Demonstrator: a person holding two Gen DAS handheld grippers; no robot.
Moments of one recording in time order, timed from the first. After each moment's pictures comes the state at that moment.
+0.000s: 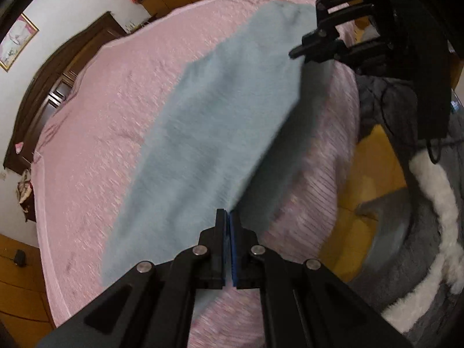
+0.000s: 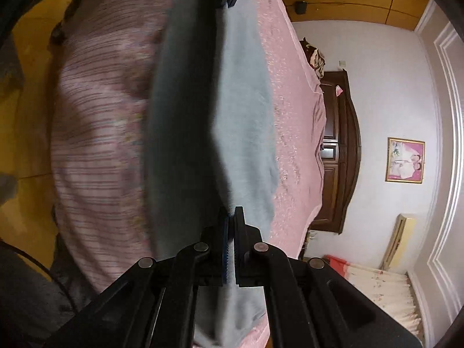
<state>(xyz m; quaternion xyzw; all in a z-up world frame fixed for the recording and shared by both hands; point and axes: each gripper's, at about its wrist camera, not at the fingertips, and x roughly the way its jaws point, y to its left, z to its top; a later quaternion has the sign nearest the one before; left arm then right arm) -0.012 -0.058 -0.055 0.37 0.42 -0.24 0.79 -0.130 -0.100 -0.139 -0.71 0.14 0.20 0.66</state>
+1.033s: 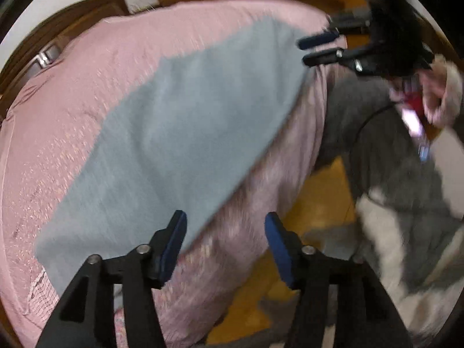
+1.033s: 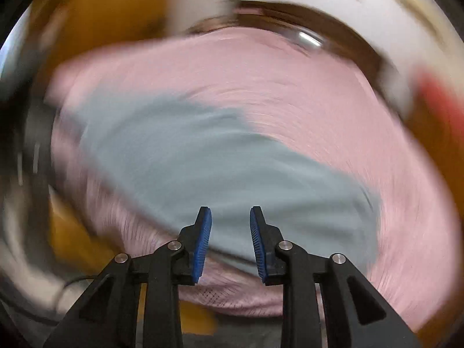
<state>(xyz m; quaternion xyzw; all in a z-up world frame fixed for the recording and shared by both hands) -0.016 -0.055 -0.035 0.21 0.46 -0.29 0.82 -0.034 -0.284 -0.036 -0.11 0.37 0.24 0.89</state>
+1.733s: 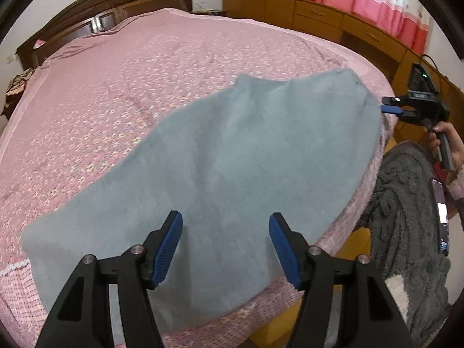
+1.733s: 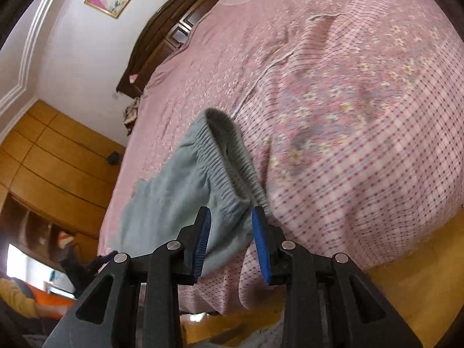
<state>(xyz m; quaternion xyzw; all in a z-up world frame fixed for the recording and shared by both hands) 0.050 -0.024 -0.052 0.09 0.45 -0.19 0.86 0.026 -0.510 -0.127 0.35 0.43 0.18 0.81</state>
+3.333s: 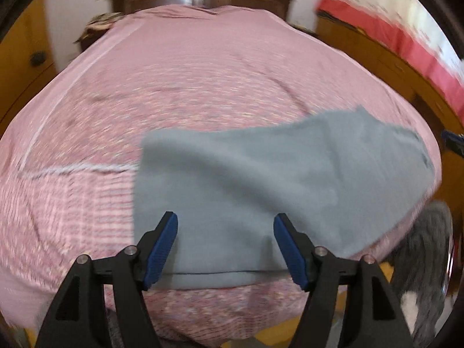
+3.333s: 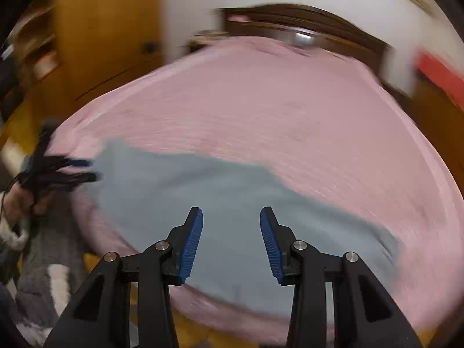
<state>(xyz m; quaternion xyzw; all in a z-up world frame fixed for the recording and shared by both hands) 0.016 0.132 -0.050 -0.05 0.46 -0.01 0.89 0.005 -0.181 0.028 -0.13 0.36 0.29 0.88</state>
